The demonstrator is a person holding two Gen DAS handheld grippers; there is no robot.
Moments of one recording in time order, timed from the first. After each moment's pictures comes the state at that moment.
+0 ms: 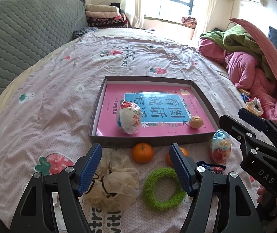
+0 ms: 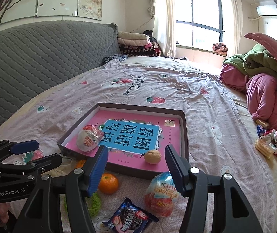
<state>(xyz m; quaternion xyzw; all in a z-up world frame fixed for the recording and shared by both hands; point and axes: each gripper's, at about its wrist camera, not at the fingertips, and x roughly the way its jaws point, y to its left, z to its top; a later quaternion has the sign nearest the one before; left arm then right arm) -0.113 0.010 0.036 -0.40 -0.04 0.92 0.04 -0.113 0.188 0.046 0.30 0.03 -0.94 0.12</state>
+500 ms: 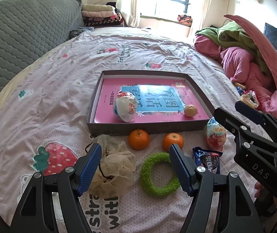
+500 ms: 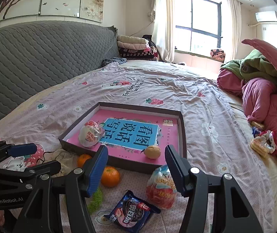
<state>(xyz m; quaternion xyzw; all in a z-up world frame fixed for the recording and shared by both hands) -0.088 0.014 0.029 -0.40 -0.03 0.91 0.05 -0.090 0.183 0.039 0.29 0.04 -0.95 0.11</state>
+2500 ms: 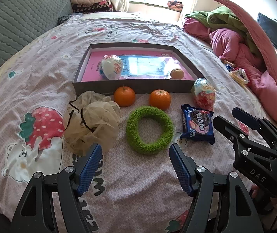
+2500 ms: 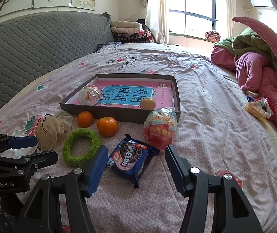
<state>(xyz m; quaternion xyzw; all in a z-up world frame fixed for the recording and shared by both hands) -0.045 0.023 -0.011 -0.45 -0.03 0.89 0.09 -0.033 0.203 -0.005 0.35 0.02 -0.93 0.09</state>
